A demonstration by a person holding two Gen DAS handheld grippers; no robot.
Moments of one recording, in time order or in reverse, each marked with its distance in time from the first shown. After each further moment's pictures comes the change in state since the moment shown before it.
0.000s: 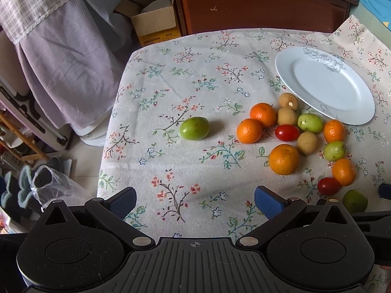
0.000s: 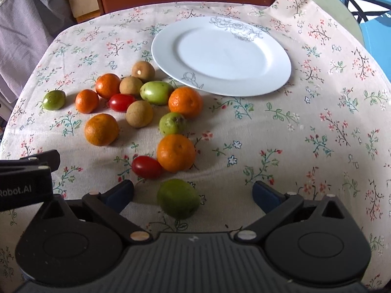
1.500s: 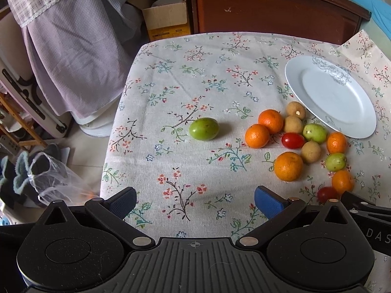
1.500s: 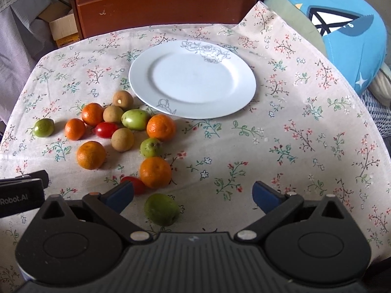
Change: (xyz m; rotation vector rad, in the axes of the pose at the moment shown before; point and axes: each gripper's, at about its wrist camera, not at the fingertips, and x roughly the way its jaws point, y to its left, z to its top) left arm -0.003 0.012 0.004 -0.074 0.019 -0.024; right arm -0.030 -0.001 0.005 0.051 -0.065 -0.139
